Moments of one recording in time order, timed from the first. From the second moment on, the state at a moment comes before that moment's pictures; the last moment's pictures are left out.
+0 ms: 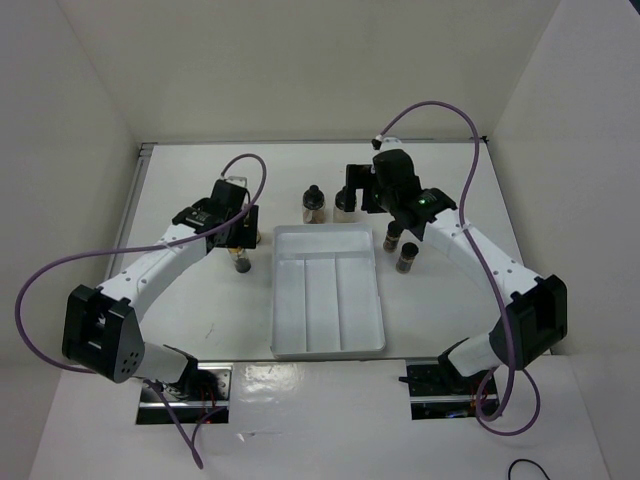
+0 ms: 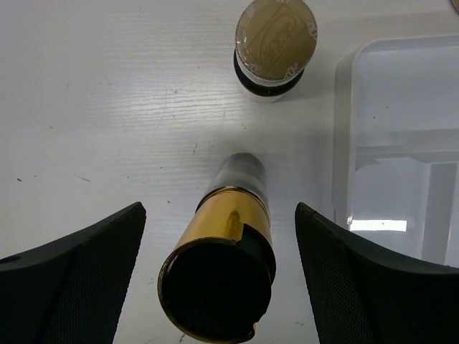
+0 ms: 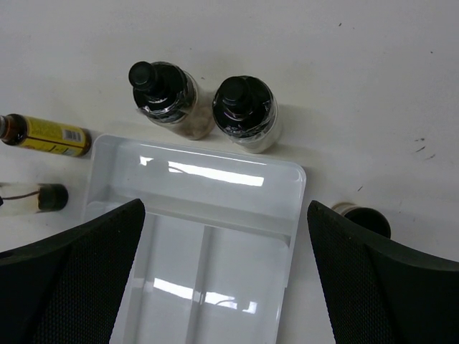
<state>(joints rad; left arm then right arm) -0.37 1.40 1.08 -0.64 -0.28 -0.27 0.52 1.44 1.29 -0.44 0.17 0.36</state>
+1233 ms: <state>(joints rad) -0.38 1.34 1.32 -0.75 -0.11 -0.26 0.52 1.47 1.29 -0.47 0.25 0.41</state>
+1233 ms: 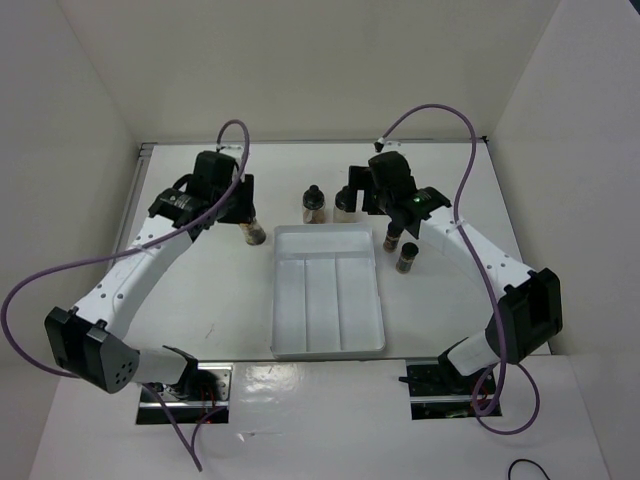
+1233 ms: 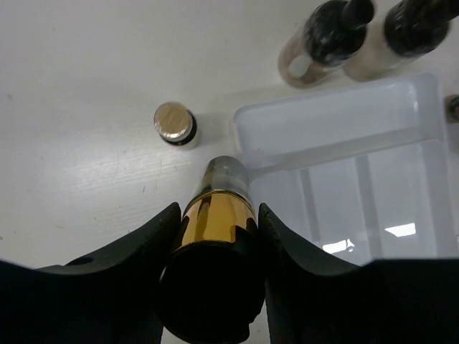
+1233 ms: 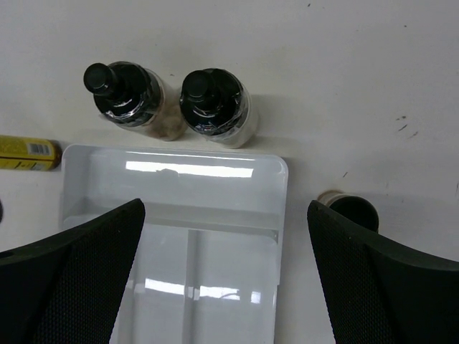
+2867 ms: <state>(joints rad) -0.53 1.73 1.43 -0.56 -0.18 -0.22 0.32 1.39 1.10 -0.48 0.18 0.45</state>
